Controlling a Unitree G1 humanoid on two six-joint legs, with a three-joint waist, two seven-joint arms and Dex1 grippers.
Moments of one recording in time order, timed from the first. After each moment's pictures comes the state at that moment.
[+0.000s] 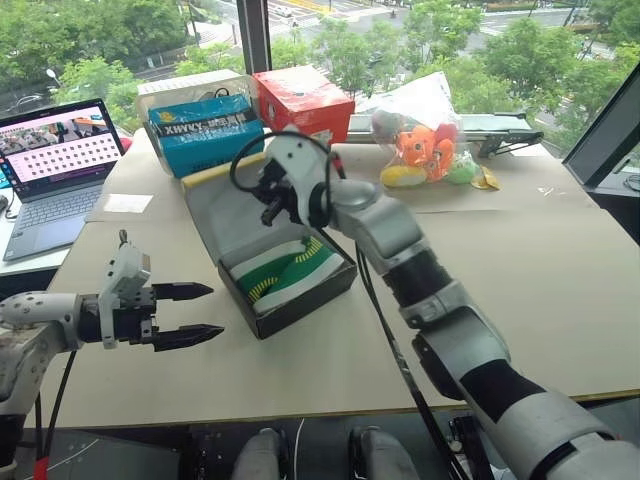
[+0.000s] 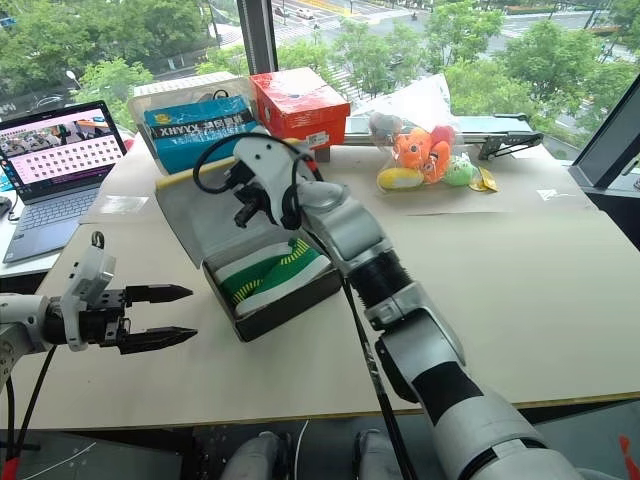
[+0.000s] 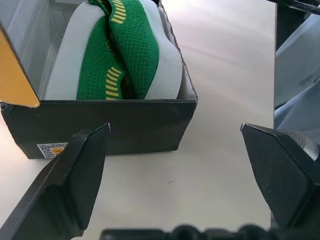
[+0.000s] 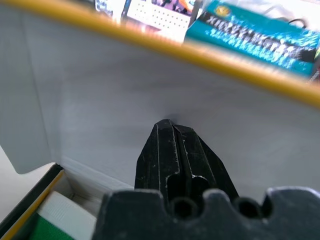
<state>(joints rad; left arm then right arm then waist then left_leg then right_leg) -0.09 0.99 0.28 -0.20 -0.67 0.58 -1.25 -1.22 -0.02 0.30 0.59 0.13 0.52 0.52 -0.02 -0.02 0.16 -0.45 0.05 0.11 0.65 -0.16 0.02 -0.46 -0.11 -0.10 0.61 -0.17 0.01</state>
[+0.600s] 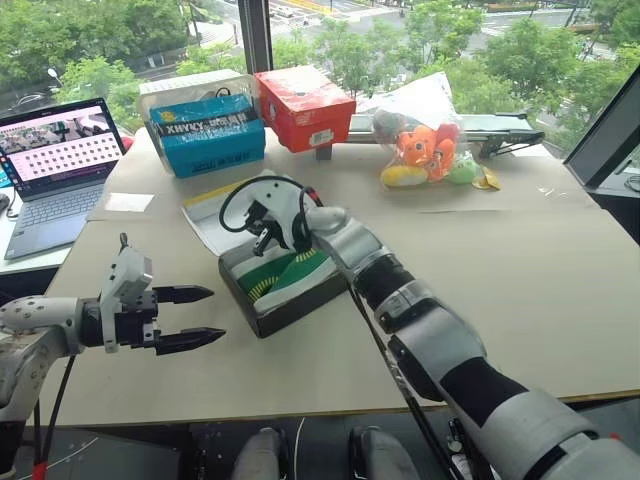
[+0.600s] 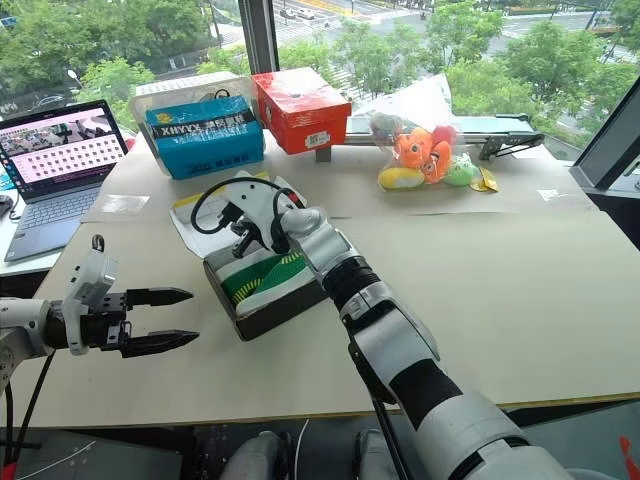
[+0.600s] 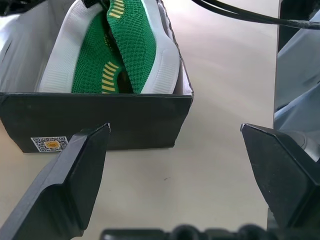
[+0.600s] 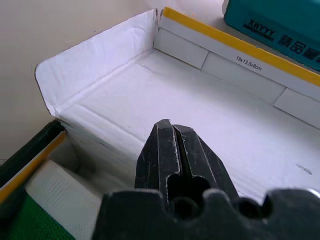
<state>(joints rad) -0.07 0.98 0.29 -0.22 -0.67 0.59 -1.23 -1.26 0.05 0.26 0.83 0.02 0.30 0.61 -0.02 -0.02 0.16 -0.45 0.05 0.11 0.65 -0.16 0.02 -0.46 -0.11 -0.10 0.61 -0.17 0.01</state>
